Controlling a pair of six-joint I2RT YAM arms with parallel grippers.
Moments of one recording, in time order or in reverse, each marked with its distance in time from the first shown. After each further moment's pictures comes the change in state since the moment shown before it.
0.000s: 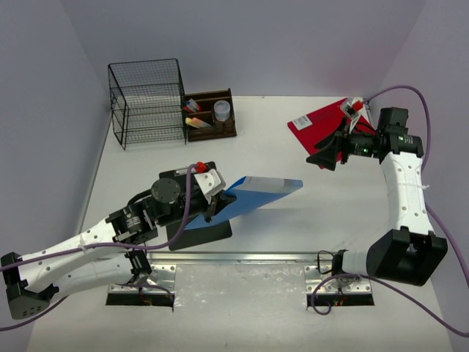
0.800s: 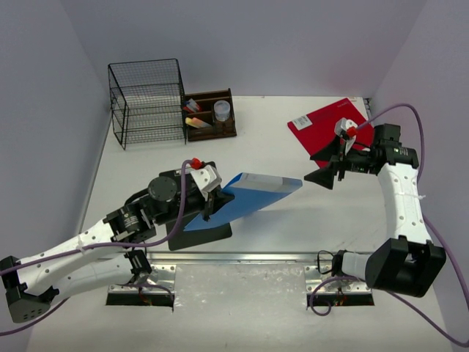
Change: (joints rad) left arm 0.035 -0.014 0.000 -0.008 0.026 -0.051; right arm 0.000 -0.076 -0.148 -0.102 -0.062 -0.384
